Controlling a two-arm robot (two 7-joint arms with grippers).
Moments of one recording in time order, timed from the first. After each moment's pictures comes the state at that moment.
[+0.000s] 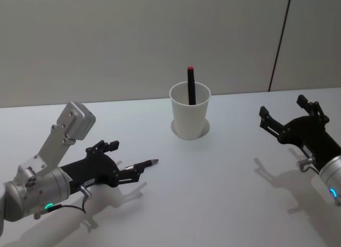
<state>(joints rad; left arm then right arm) -0.13 0.67 0.32 -1.69 -0.43 0.30 -0.46 -0.01 0.34 -0.23 -1.77 0.29 0.03 0.07</state>
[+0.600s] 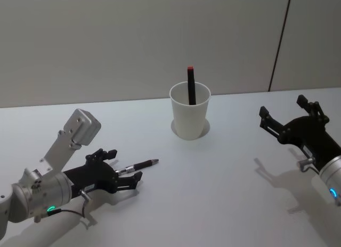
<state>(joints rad) -0.16 0.64 0.33 -1.62 -0.37 0.34 -0.48 -0.01 0.34 -0.23 -1.77 0.29 0.03 0.07</state>
